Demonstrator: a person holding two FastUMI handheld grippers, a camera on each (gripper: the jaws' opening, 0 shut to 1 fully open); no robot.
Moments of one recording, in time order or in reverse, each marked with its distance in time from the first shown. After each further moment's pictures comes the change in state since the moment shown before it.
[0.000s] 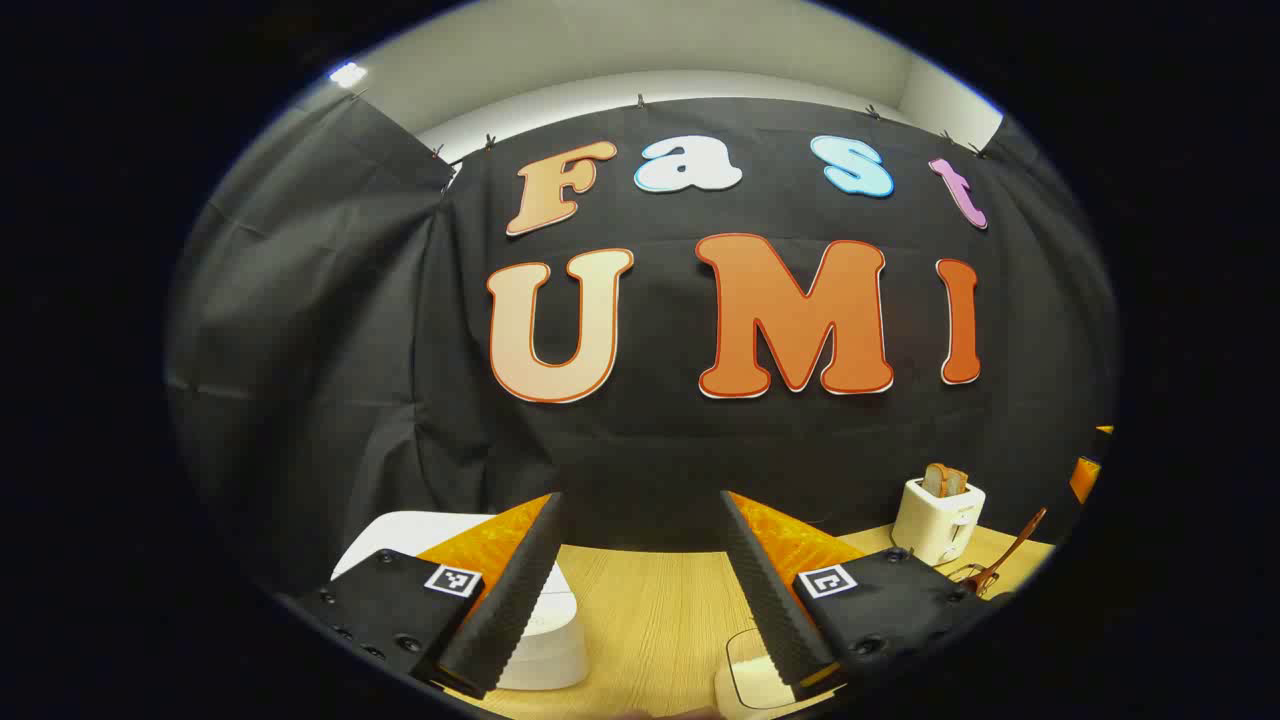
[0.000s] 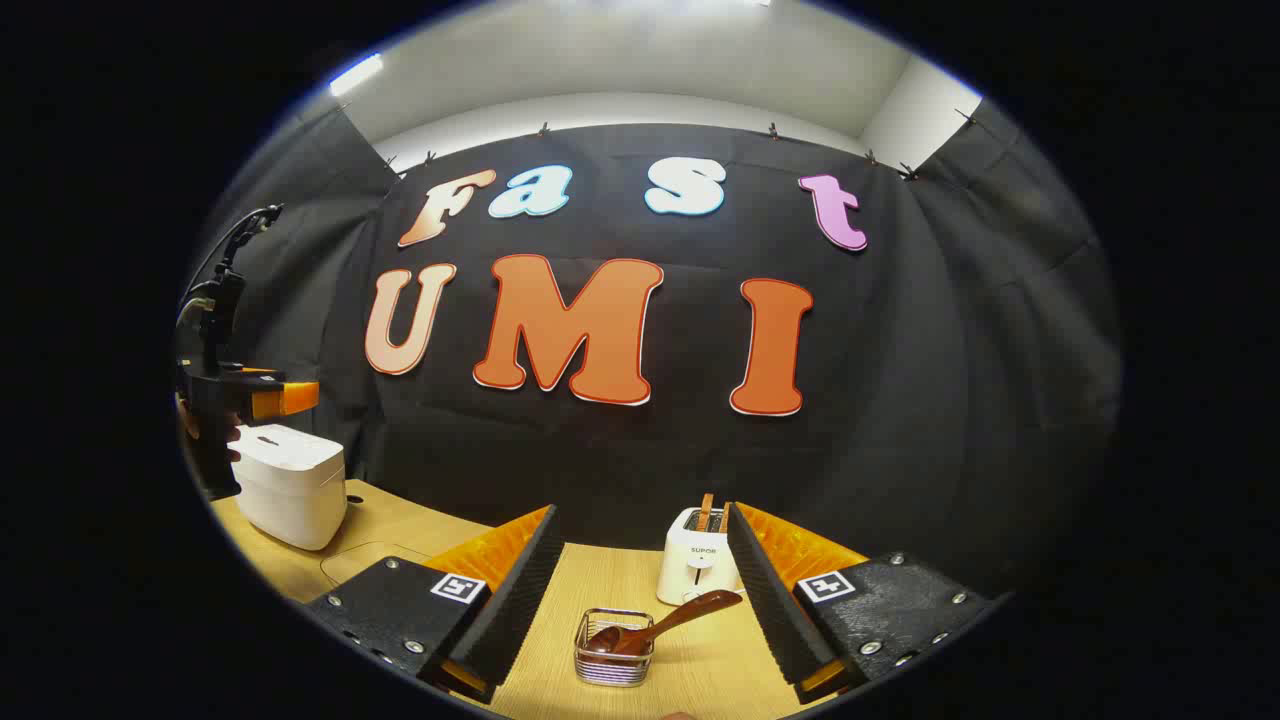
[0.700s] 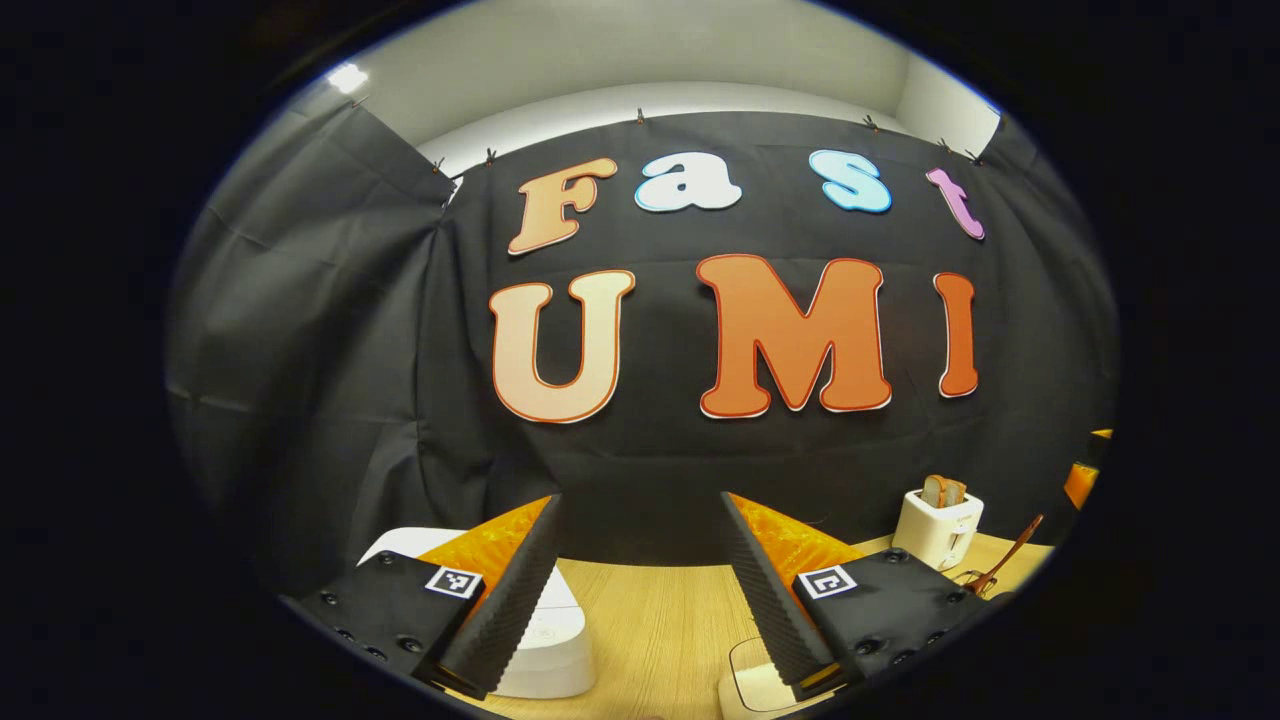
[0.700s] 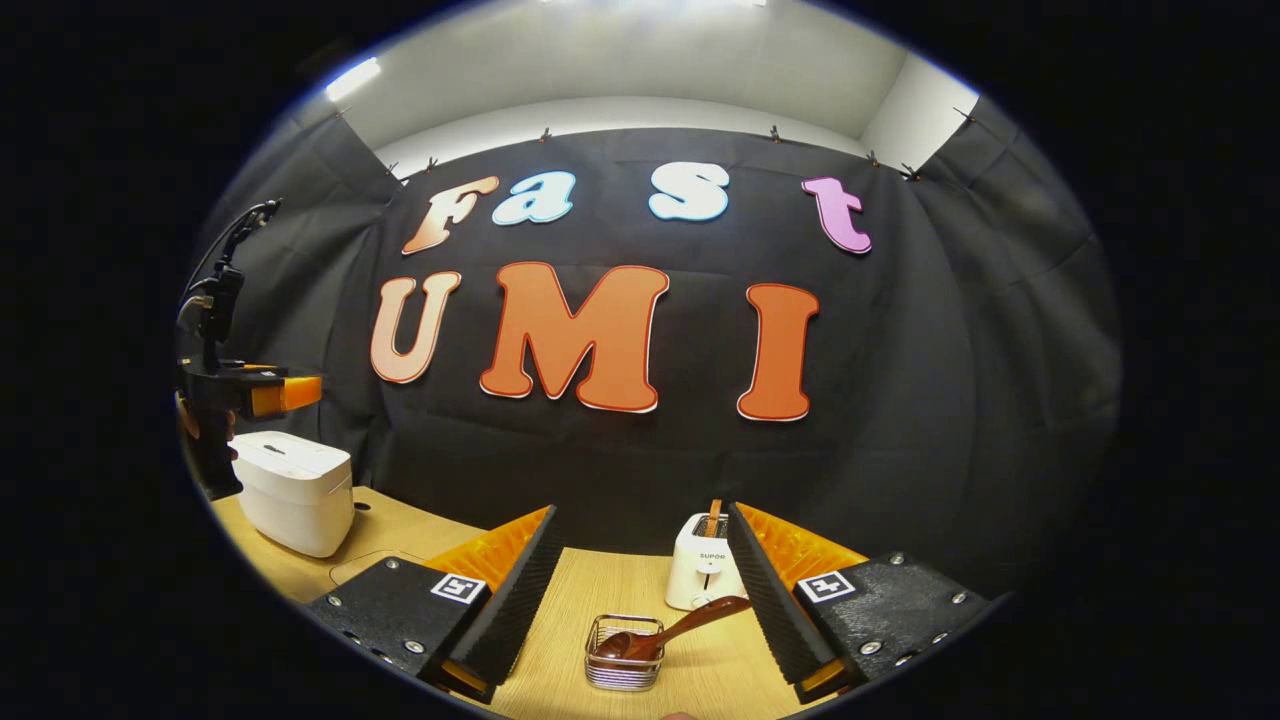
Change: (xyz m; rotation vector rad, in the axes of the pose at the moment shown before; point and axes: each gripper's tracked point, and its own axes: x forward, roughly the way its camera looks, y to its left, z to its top) left arm -0.005 0.006 0.023 0.002 -0.067 -0.003; right arm 0.000 0.006 0.009 0.010 -0.021 0.017
